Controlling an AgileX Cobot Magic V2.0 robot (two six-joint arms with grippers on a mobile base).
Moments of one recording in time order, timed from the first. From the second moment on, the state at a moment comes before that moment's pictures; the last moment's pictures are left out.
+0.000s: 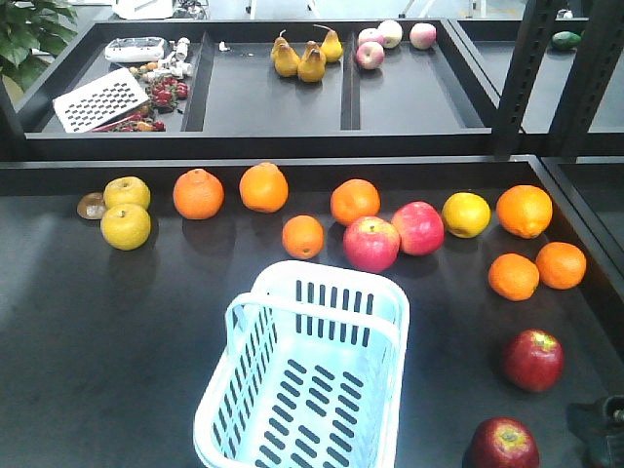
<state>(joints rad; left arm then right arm) -0.09 0.74 -0.92 0.07 0.63 0.13 0.09 0.72 -0.57 0.05 0.87 -0.05</state>
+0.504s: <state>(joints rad) -0.09 0.74 -0.92 0.07 0.63 0.13 0.09 1.07 -0.59 0.05 0.82 -0.09</state>
